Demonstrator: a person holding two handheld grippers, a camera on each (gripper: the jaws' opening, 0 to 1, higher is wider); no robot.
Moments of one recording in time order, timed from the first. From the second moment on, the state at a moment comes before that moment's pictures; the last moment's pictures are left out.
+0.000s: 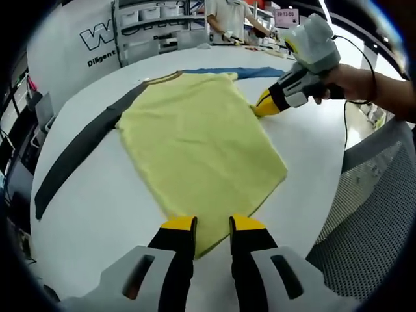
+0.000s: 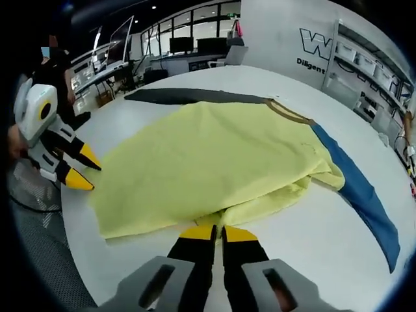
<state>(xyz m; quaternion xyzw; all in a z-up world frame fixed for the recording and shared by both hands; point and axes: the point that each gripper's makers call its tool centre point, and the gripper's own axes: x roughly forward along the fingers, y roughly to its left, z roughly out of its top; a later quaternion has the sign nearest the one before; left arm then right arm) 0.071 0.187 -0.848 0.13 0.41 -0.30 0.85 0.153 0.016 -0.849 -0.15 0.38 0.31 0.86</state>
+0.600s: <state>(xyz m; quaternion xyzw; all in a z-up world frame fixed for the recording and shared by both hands) 0.074 0.183 -0.848 0.12 0.40 -0.30 0.86 0.149 0.001 -0.832 -0.12 0.39 0.30 0.87</state>
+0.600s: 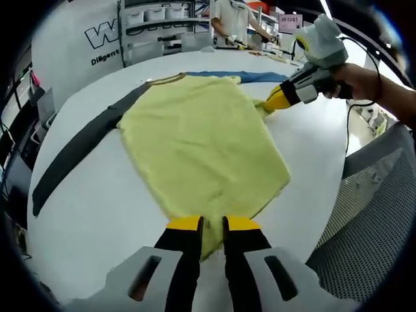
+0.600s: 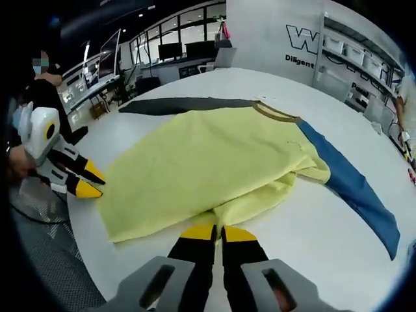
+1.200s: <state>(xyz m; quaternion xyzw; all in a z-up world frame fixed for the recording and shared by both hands) 0.071 0.189 -0.847 0.09 0.41 -0.28 0.86 0.115 -0.037 -0.834 -0.08 0.45 0.29 0.84</state>
